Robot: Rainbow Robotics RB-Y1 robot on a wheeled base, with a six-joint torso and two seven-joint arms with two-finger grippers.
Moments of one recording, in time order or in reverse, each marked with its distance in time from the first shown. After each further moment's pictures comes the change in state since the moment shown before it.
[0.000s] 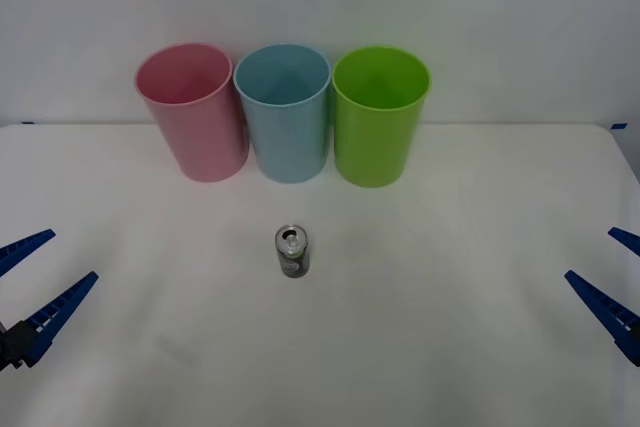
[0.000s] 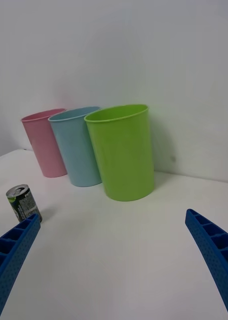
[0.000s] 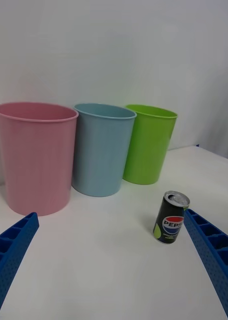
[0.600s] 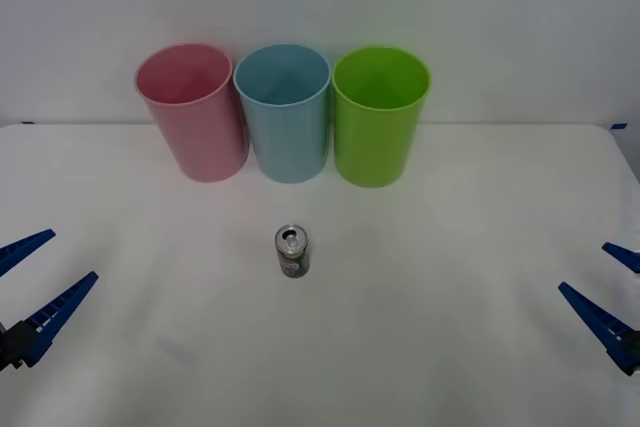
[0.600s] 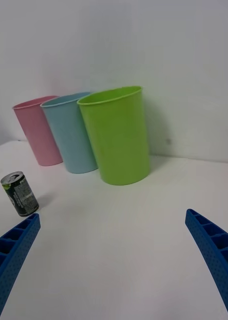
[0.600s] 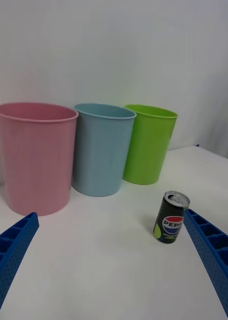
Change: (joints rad) right arm 0.018 0.003 0.024 0.026 0.026 0.022 0.007; left arm 0.000 0.000 0.000 0.000 0.000 0.000 0.000
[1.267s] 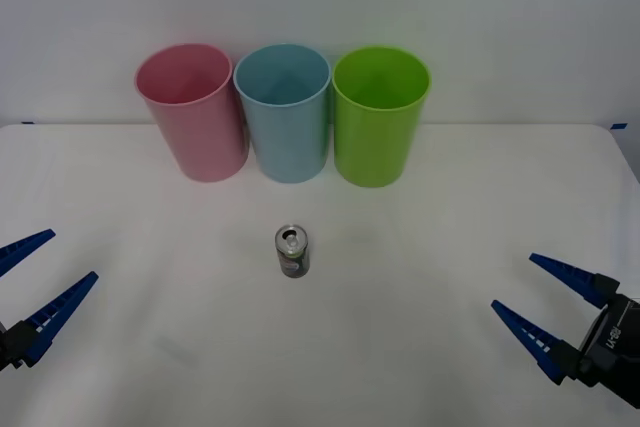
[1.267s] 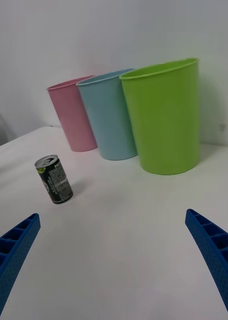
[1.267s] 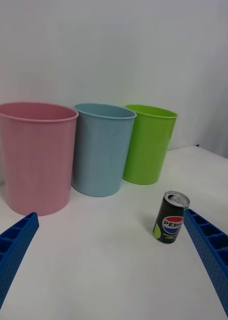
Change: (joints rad) right arm -0.017 -0.008 0.206 0.000 0.018 0.050 0.073; left arm 0.000 0.000 0.000 0.000 0.000 0.000 0.000
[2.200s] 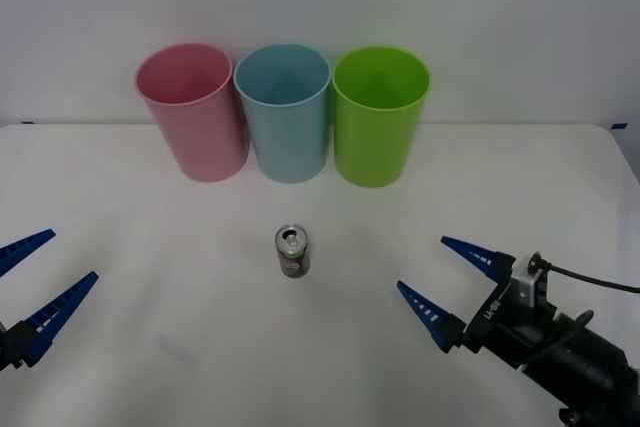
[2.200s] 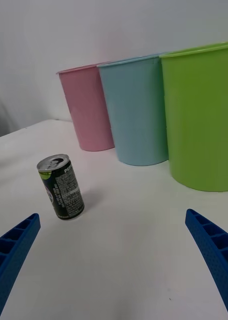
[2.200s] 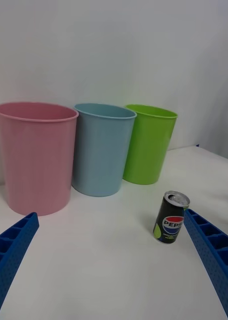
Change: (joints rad) right arm -0.118 0.140 0.221 0.000 0.168 0.207 0.083; left arm 0.000 0.000 0.000 0.000 0.000 0.000 0.000
